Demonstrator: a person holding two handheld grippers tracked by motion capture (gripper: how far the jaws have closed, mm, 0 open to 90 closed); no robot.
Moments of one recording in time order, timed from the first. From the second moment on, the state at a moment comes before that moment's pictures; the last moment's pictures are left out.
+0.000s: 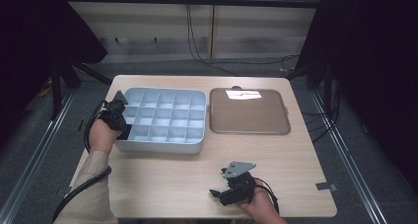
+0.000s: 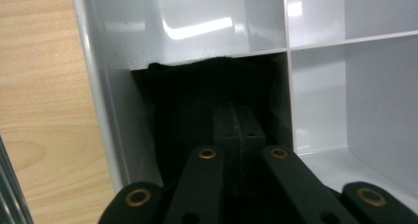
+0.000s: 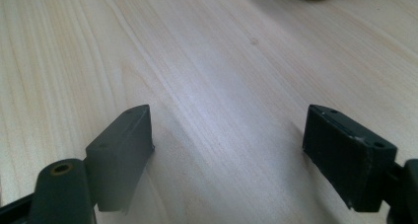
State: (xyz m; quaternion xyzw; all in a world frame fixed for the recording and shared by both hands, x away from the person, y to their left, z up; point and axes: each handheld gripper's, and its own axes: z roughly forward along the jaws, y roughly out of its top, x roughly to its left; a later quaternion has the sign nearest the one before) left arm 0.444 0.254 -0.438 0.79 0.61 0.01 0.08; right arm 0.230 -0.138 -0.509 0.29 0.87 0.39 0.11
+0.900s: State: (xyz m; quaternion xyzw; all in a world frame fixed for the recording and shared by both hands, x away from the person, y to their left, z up) left arm 0.440 0.253 -0.433 0.79 0.60 0.01 0.09; right arm 0.230 -0.138 -0.509 0.29 0.87 0.39 0.11
